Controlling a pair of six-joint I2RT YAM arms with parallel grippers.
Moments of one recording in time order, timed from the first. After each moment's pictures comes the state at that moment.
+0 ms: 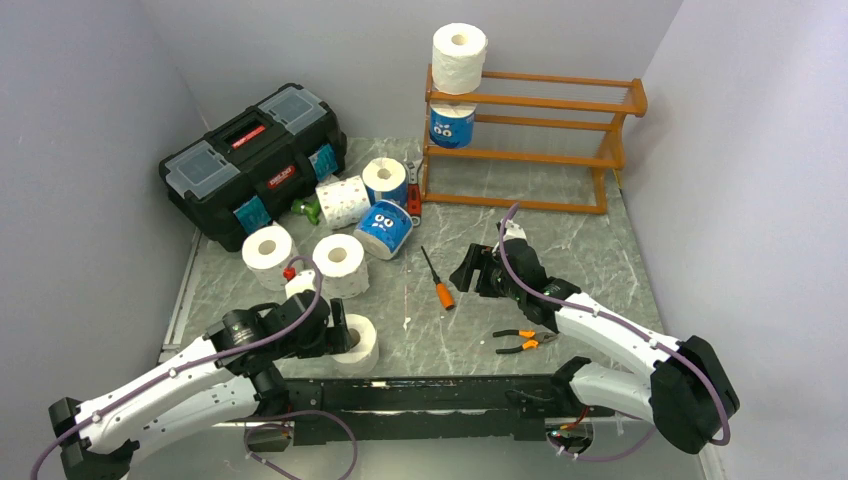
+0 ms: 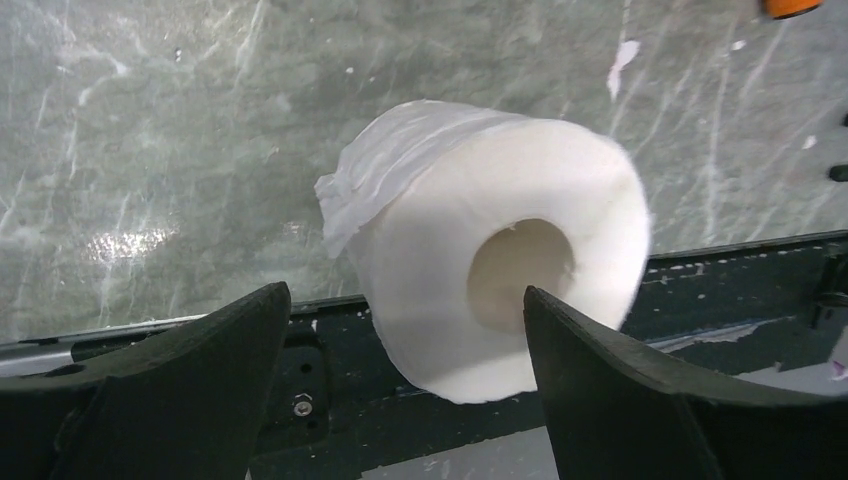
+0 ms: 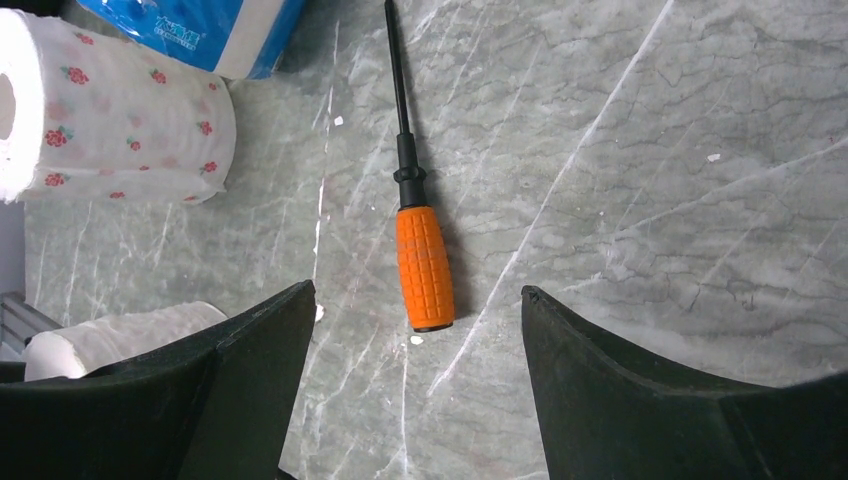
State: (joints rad) left arm -0.95 0.63 0.64 -1.02 -0.25 -0.98; right arm 0.62 1.08 0.53 -0.07 0.02 0.70
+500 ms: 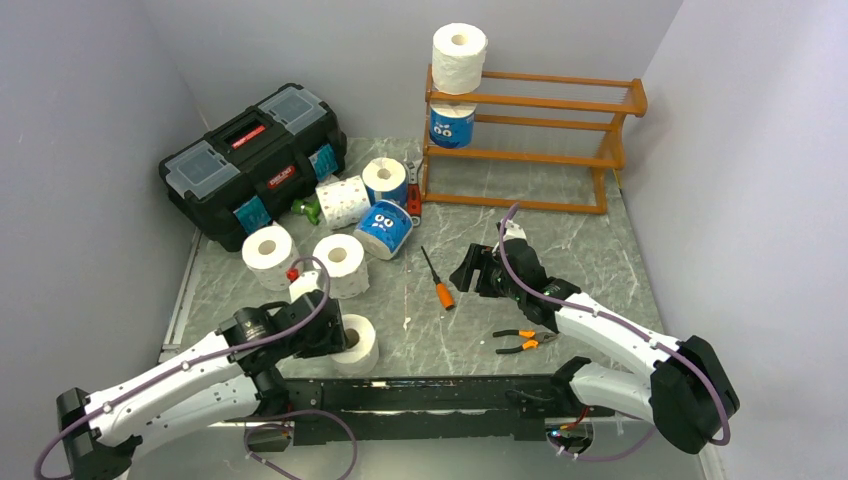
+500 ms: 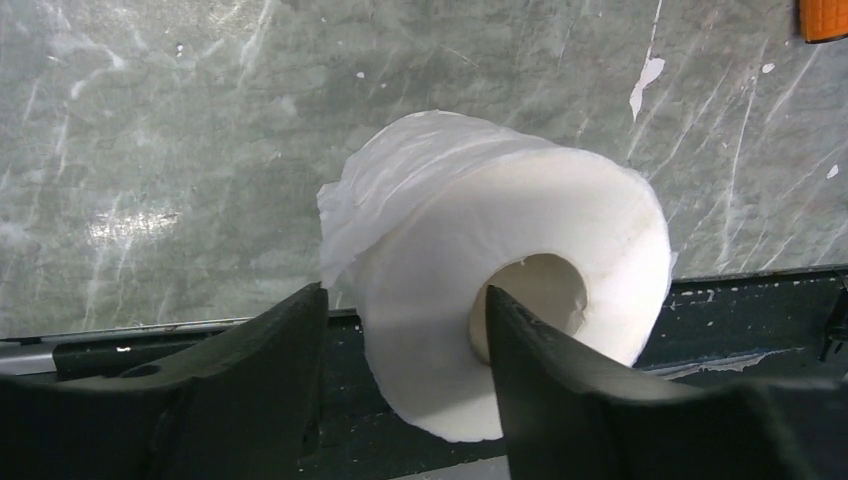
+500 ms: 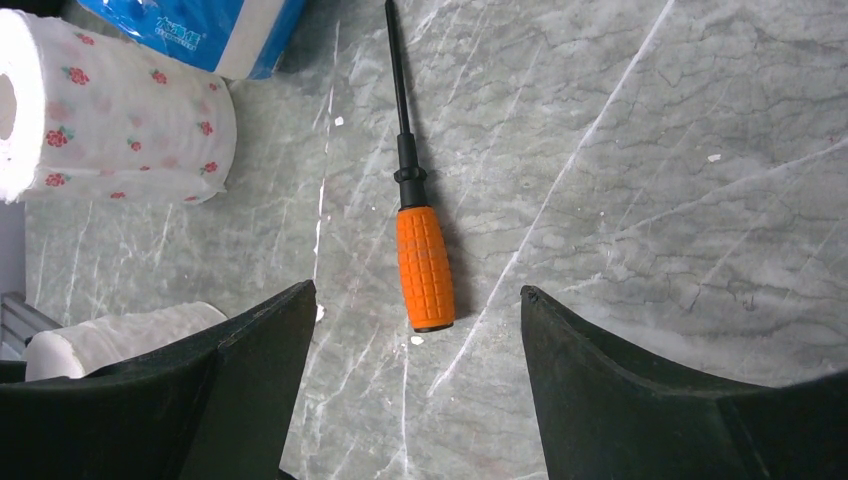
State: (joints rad) left arm -0.96 0.68 0.60 -0.99 -0.27 -1.04; right arm 0.62 1.08 0.53 -0.07 0.02 0.70
